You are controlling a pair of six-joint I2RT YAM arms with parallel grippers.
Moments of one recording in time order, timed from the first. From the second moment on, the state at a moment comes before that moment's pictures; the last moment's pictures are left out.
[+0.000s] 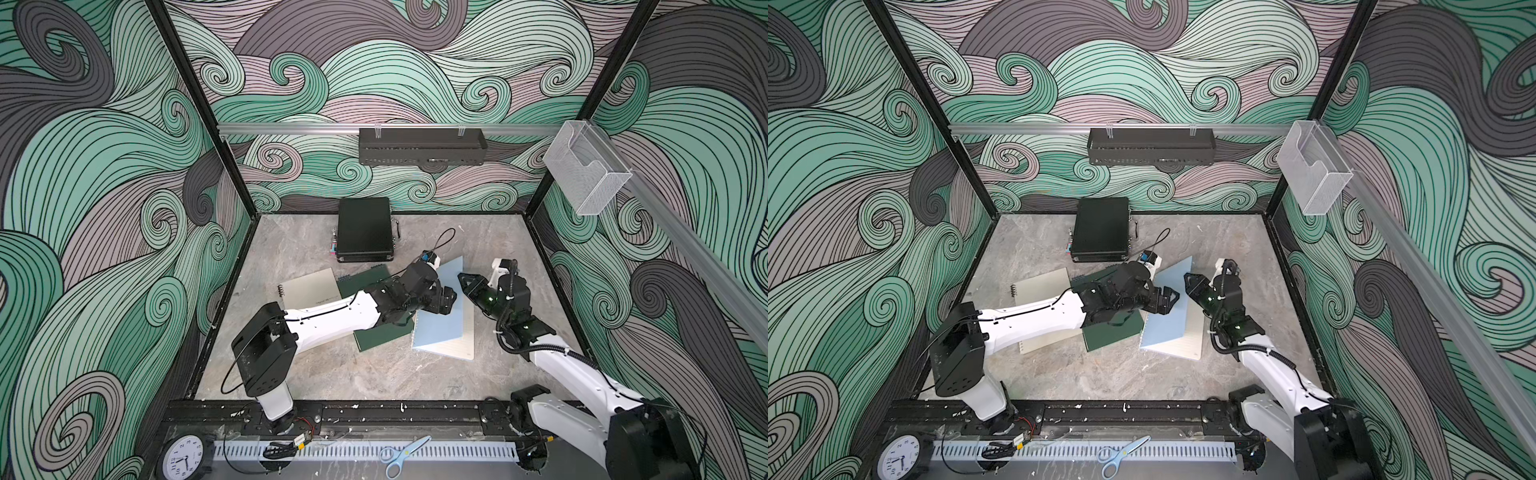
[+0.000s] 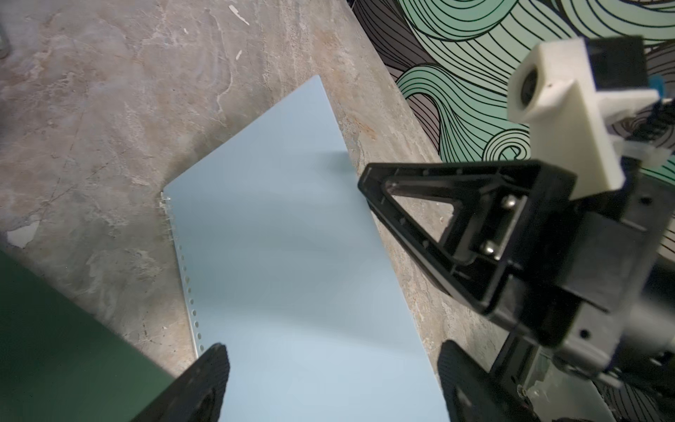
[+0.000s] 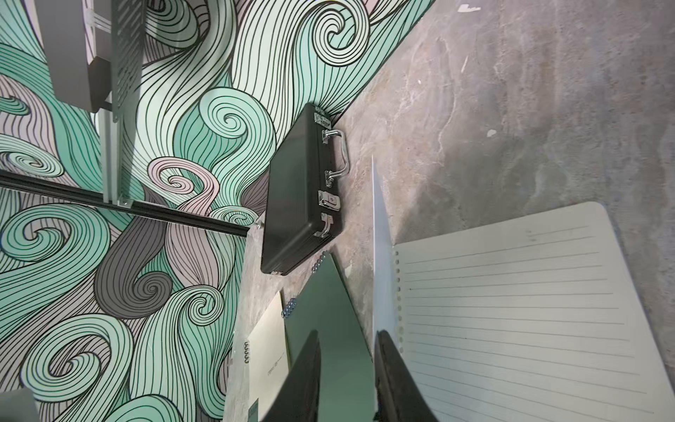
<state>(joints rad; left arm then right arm) -0.99 1.69 1.25 -0.18 -0.05 -0.58 0.31 1.04 0.47 0.19 -0.13 0.95</state>
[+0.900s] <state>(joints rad) -0.99 1.76 1.35 -0.30 -0.11 -0.55 0.42 1.25 0.60 0.34 -0.19 0.98</state>
